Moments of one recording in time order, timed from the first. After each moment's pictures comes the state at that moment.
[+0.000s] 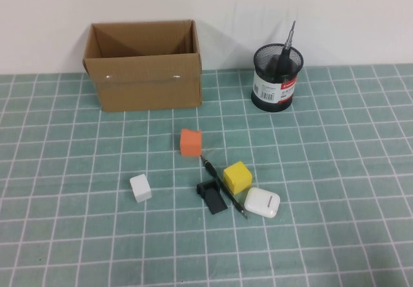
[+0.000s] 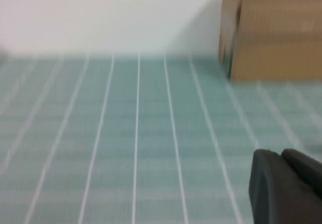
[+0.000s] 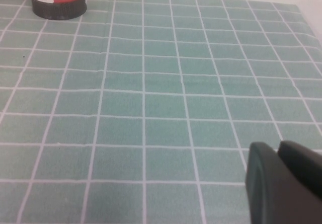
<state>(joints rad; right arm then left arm) -0.02 -0.03 0.03 0.05 0.33 -0.11 -0.04 -0.01 0.03 0.02 0.22 0.03</state>
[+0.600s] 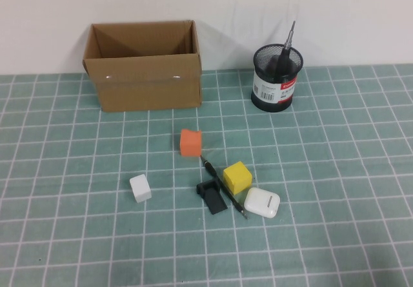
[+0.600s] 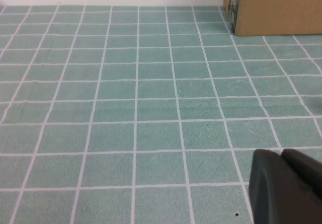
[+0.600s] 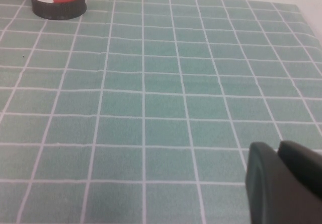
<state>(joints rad) -0.02 -0.03 0.03 0.05 0.33 -0.11 -0.04 -0.01 0.03 0.02 0.35 0.03</state>
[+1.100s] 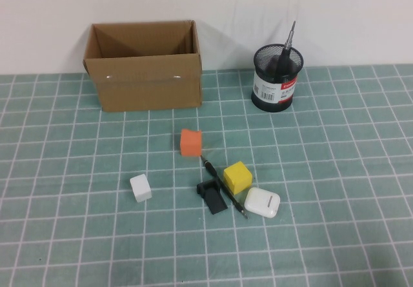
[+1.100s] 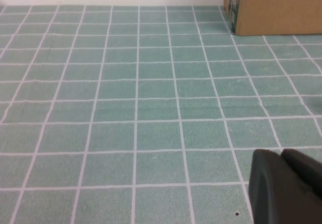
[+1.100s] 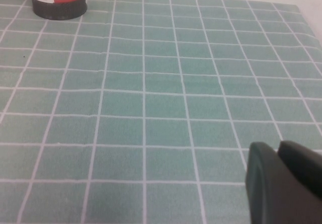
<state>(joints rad) -0.02 -0.03 0.03 0.05 0.32 -0.11 -0.04 -0.01 0.03 0.02 0.35 0.03</state>
